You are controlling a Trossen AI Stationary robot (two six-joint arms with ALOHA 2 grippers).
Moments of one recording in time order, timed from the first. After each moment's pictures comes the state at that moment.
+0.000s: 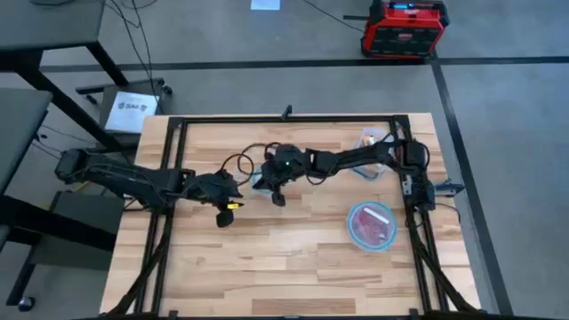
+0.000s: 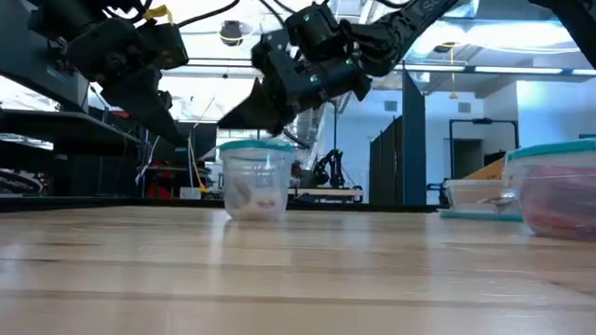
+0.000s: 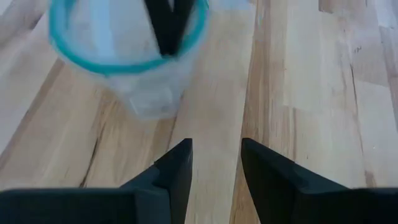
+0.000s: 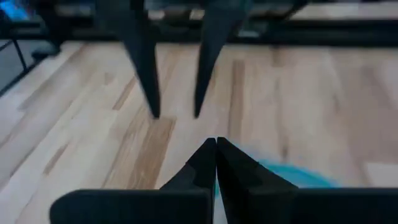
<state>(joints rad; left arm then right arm) -0.10 1.02 0.54 -0.20 -0.18 -0.24 -0.16 2.02 1.35 0.24 -0.33 -0.10</state>
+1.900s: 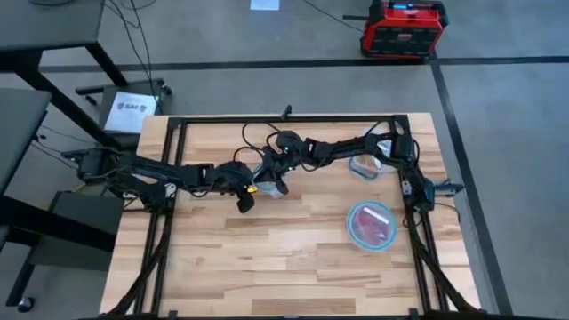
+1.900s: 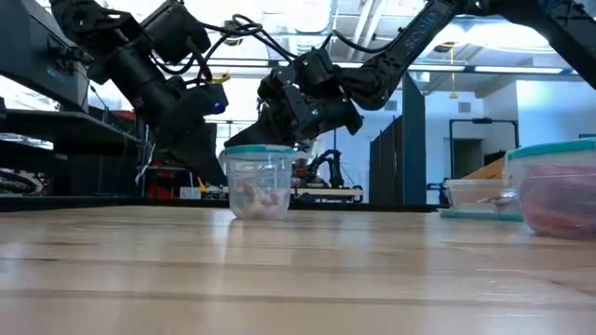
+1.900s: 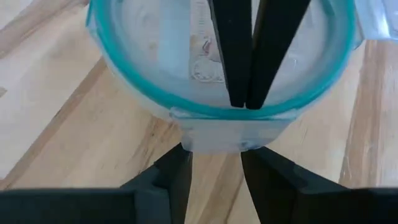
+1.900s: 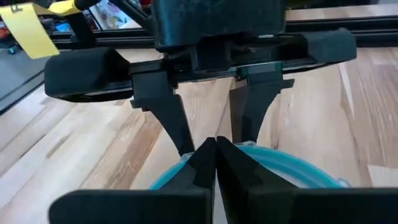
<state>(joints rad) 0.12 1.34 0.54 0.12 -0.19 -0.27 -0.27 2.17 1.35 0.33 -0.60 -0.15</state>
